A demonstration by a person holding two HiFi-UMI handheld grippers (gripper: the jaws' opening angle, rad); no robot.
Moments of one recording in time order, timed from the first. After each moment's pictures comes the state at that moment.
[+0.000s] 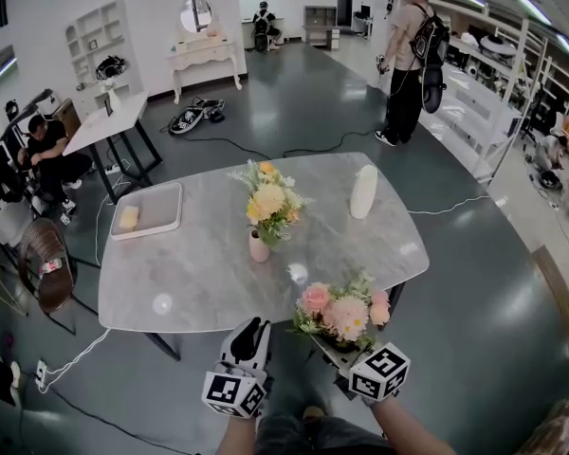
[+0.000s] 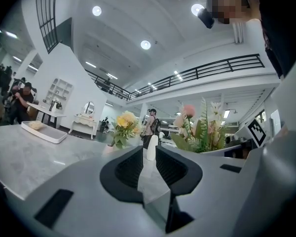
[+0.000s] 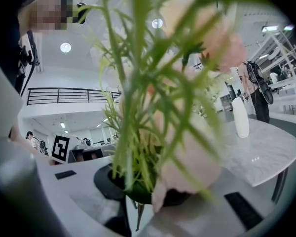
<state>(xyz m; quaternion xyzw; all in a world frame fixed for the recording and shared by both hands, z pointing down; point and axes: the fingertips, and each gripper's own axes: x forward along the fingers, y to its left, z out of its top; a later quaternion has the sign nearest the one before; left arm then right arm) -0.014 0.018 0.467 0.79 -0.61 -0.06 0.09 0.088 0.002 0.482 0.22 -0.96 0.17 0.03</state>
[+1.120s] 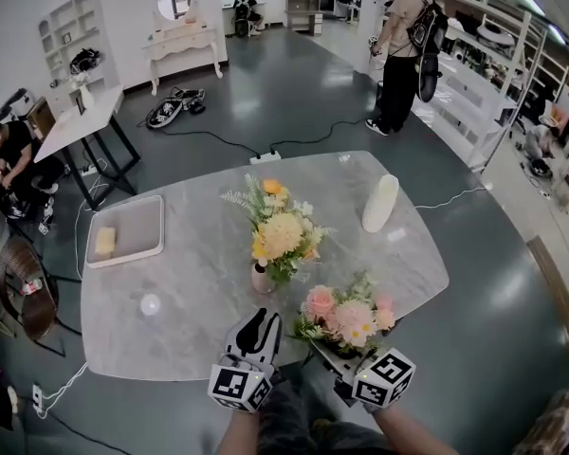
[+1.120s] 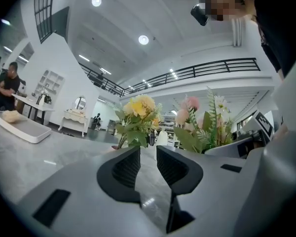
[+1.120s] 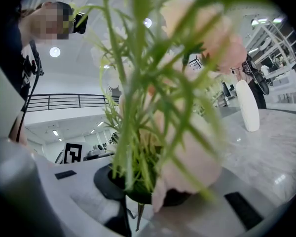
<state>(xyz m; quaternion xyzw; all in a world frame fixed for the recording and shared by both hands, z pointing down) -0.063 -0.115 0.504 0.82 -0.56 -0.05 0.10 0.025 -0.093 0.508 0.24 -0.95 0.21 0.02</state>
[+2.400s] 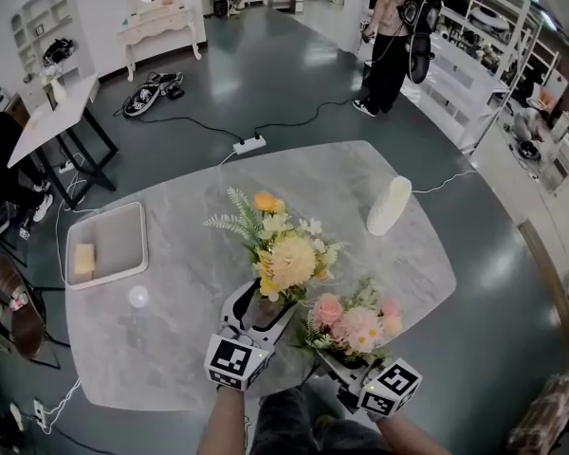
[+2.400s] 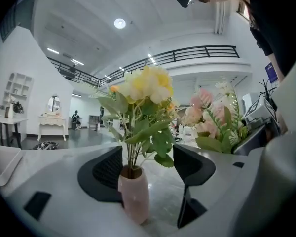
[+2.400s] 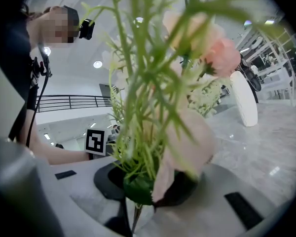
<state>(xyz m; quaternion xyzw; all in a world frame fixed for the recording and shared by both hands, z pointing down) -0.067 -0.216 0.515 0.88 -0.46 0.06 0.06 0.013 -0.130 0.528 0.28 -0.93 0.23 0.02</state>
